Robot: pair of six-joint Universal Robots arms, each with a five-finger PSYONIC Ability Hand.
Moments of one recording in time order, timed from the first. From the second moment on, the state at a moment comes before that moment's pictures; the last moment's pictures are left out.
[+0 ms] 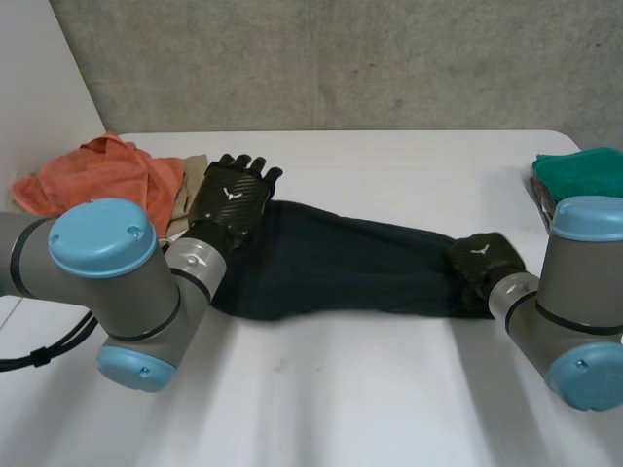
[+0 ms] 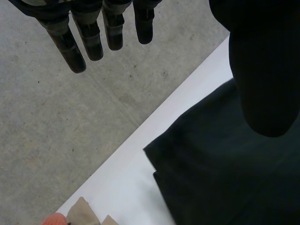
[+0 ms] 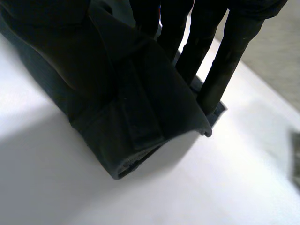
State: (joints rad) left arm 4.18 -2.08 -1.53 3.59 -1.55 3.56; right arm 1.89 -1.05 1.58 -0.11 1.53 2.67; left_hand 0.19 0.21 0.21 0.20 0.05; right_hand 0.99 1.16 1.15 1.17 0.93
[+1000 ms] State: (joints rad) left arm 4.09 -2.04 -1.30 3.52 -1.55 3.38; right arm 1.97 -1.25 1.60 -0.30 1.22 3.03; left_hand 0.19 0.21 0.21 0.20 0.05; right_hand 0.22 0.21 0.21 0.21 0.05
